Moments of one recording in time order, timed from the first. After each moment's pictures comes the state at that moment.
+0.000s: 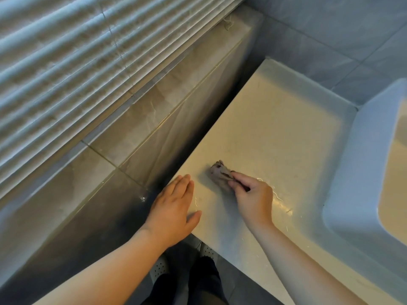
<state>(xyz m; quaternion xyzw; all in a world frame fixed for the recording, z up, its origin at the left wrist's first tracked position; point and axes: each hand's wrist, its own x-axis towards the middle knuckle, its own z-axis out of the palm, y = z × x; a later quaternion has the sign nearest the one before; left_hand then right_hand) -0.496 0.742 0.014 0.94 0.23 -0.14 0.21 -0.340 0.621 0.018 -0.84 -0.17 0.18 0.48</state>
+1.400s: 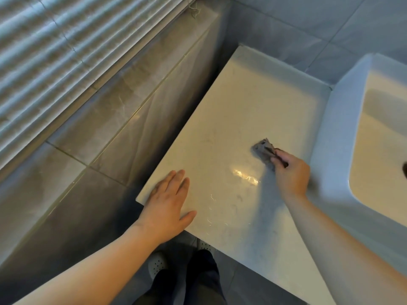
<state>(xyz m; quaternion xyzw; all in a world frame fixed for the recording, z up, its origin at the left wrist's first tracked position) -0.485 0.724 0.012 0.96 0.18 -0.12 0.19 -0.238 0.539 0.007 -0.92 -0.11 0.03 0.39</state>
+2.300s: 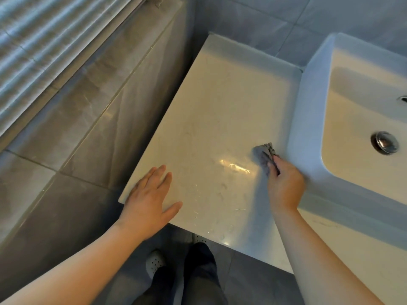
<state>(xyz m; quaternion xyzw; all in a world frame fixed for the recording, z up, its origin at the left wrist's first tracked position) -0.486 0.729 0.008 0.95 0.18 -0.13 0.21 -0.280 0.491 -0.003 -0.96 -0.07 -0.05 0.28</state>
